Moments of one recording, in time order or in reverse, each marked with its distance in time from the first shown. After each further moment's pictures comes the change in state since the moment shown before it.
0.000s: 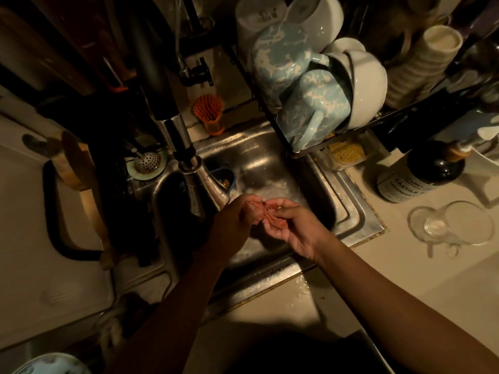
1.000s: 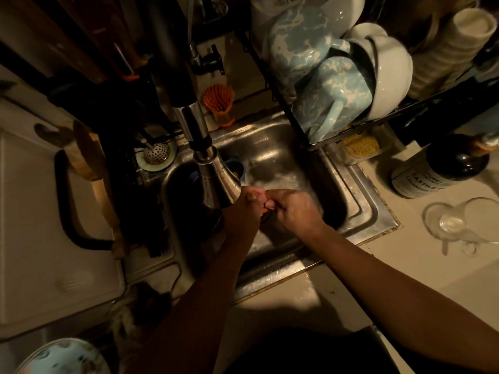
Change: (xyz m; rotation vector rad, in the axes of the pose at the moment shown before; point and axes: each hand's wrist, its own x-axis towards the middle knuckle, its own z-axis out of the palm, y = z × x) left_hand 0.013 0.037 0.009 -0.311 0.238 -0.379; right_hand 0.026 0.006 0.000 -1.617 0.056 -0.900
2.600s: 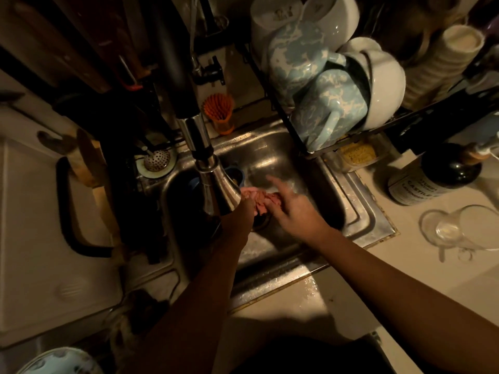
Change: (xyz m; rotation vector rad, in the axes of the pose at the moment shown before) left_hand 0.024 -0.018 0.002 -0.013 0.054 -0.264; right_hand 0.002 -0.001 -0.010 0.133 -0.023 0.107
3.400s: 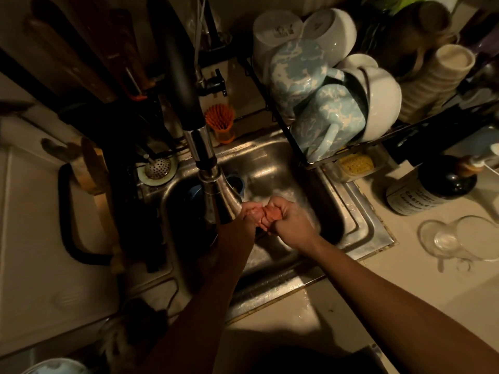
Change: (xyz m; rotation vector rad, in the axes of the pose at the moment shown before) left_hand -0.031 0.005 -0.012 0.076 -0.071 0.347; right_hand 0.002 -0.007 0.013 0.312 0.000 0.213
